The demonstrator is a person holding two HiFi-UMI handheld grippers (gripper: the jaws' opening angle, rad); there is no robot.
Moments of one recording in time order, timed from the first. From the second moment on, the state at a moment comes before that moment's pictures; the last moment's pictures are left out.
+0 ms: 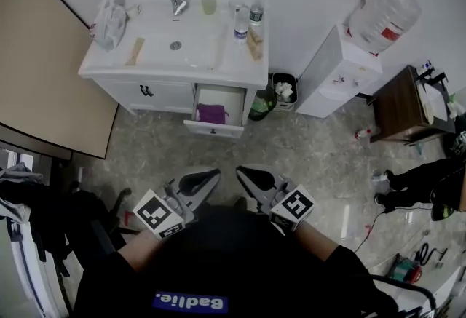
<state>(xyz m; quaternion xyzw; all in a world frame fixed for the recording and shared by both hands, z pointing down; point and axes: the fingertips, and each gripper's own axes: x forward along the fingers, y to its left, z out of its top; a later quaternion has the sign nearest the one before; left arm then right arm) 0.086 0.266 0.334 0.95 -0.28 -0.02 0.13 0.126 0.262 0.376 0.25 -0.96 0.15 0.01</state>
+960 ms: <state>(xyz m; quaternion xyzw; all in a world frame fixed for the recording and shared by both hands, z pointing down) -0.006 0.073 0.356 0.97 -0.20 -0.02 0.16 0.024 0.076 0.419 0.29 -0.94 0.15 0.09</state>
